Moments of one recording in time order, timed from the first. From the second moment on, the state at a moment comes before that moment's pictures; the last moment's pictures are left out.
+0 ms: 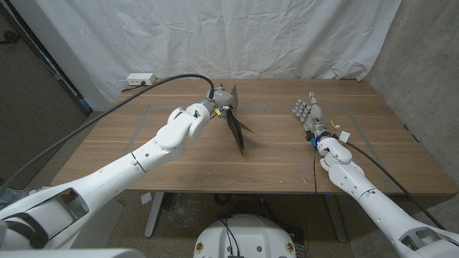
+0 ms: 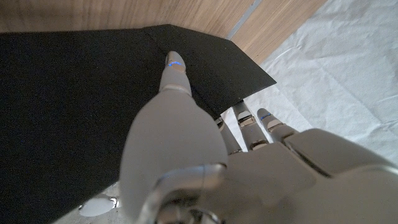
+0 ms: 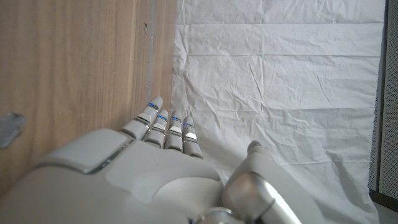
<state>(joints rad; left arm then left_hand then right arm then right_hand) 0.64 0.71 0.79 -1.94 1.12 0.36 -0.36 1.19 0.10 -0.06 -0.10 0.31 1.11 -0.25 0.56 0.19 1.05 -0.22 0.25 0.25 0.44 -0.04 0.22 0.20 0.02 -0.02 0.20 0.18 -0.92 -0.45 -0.32 -1.33 0.78 0.27 0.00 0.10 -0.03 0.16 0.01 0.27 0.17 0.09 0.20 0.19 0.17 0.10 0.21 0.18 0.12 0.07 0.20 0.19 0.18 -0.04 0.34 0.18</state>
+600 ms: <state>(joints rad) 0.63 0.70 0.78 -1.96 1.15 0.36 -0.38 1.19 0.10 -0.06 -0.09 0.31 1.12 -0.25 0.57 0.18 1.06 -0.22 0.25 0.26 0.44 -0.05 0.21 0.20 0.02 -0.02 0.20 0.18 -0.92 -0.45 -0.32 -1.33 0.78 0.28 0.01 0.10 -0.03 0.16 0.01 0.27 0.17 0.09 0.20 0.19 0.17 0.10 0.21 0.18 0.12 0.07 0.20 0.19 0.18 -0.04 0.33 0.18</state>
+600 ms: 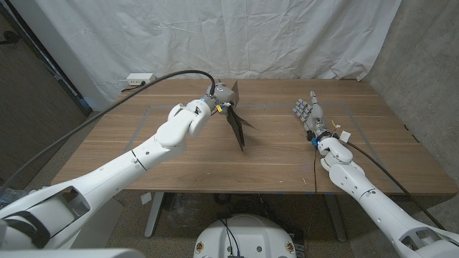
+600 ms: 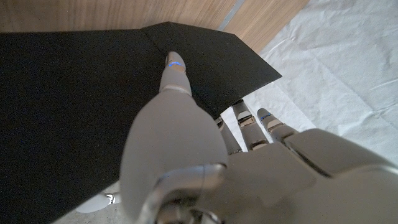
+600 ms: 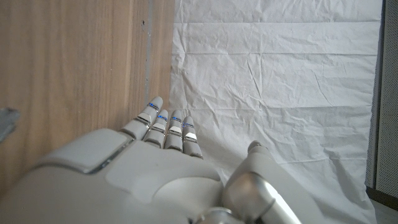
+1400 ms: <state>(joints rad) 0.62 0.70 0.74 -2.00 1.15 0.35 -0.40 1.20 0.10 -0.07 -0.08 0.30 1.12 -0.25 0.57 0.19 1.07 -0.22 0.24 0.27 0.45 -0.04 0.21 0.20 0.02 -0.02 0.20 0.18 -0.92 -0.46 -0.31 -1.36 0.78 0.28 0.00 0.10 -0.03 0.16 0.01 0.27 0.17 0.09 0.20 0.19 0.17 0.10 0.21 0.18 0.12 0.07 0.20 0.19 0.18 -0.04 0.33 0.18</state>
